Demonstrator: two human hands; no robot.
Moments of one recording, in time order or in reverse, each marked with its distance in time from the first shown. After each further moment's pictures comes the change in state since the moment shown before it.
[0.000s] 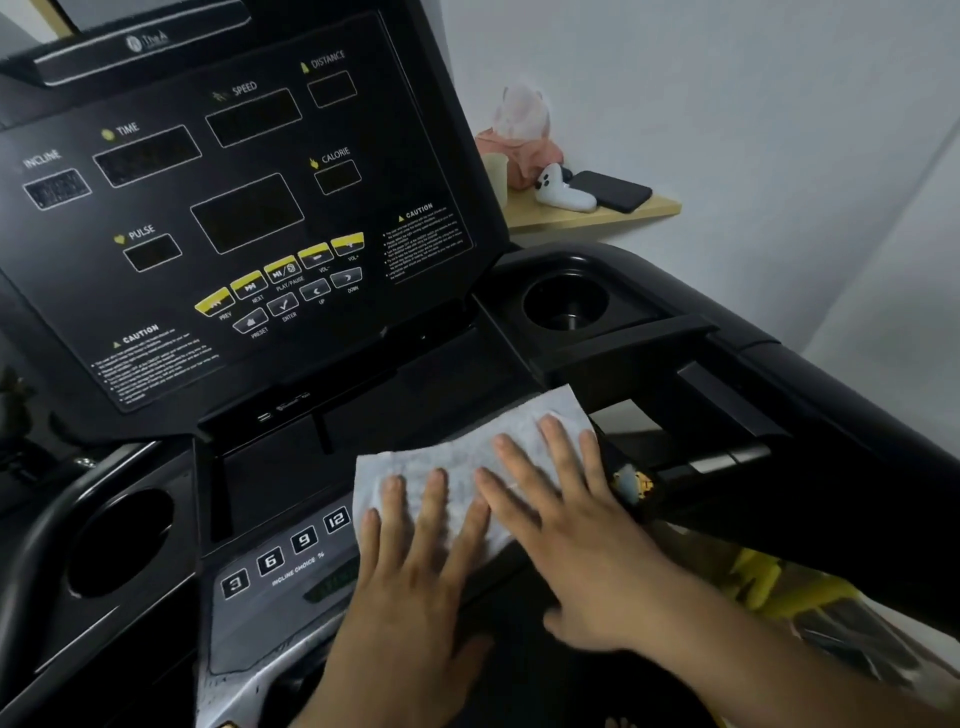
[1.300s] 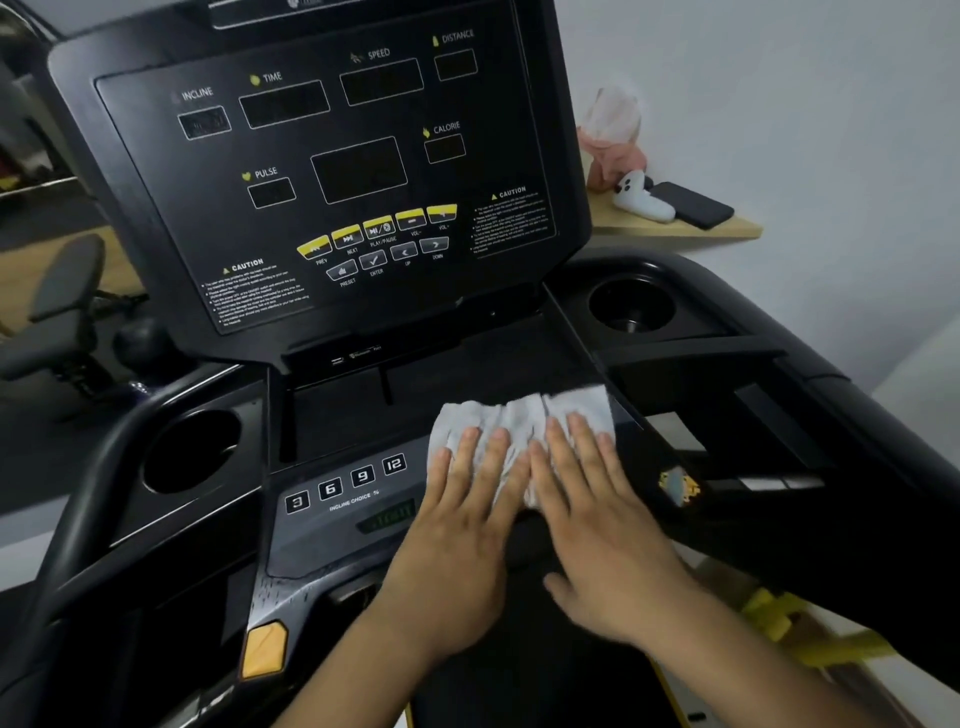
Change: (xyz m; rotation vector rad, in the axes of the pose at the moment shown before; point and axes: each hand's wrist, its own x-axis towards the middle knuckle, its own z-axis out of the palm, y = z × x) left_hand 0.002 0.000 0.008 -0.005 0.271 0.036; right_hand 0.003 -0.017 0.015 0.010 0.144 -0.005
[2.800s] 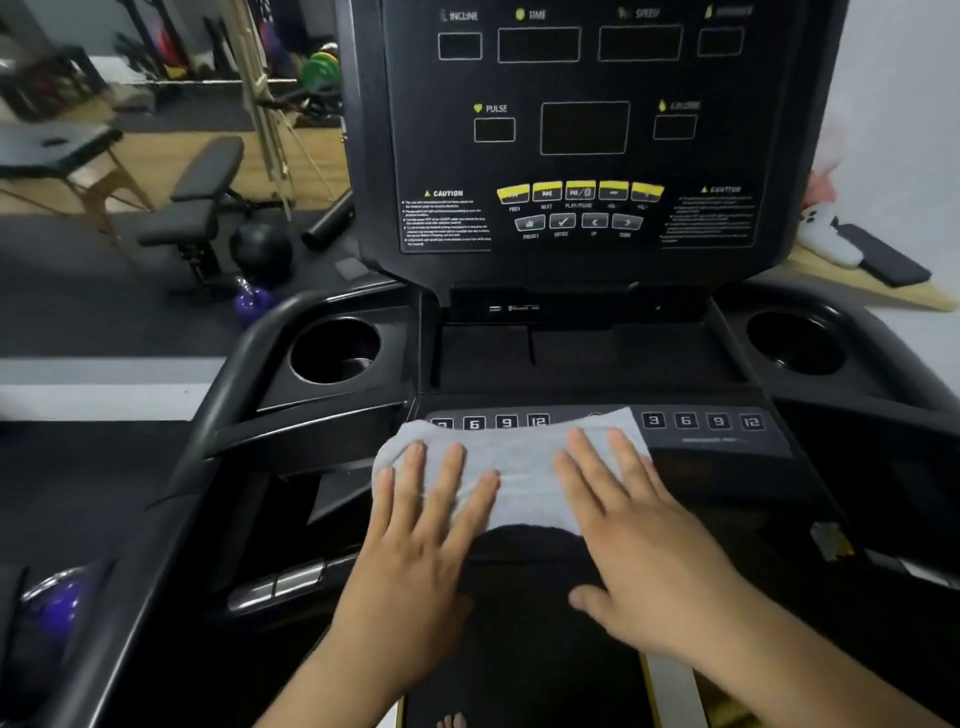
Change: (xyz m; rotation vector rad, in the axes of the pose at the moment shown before) left_hand -0.123 -0.042 0.005 0.027 0.012 -0.384; right_hand 0.028 -0.078 -0.042 -0.097 -0.334 -0.163
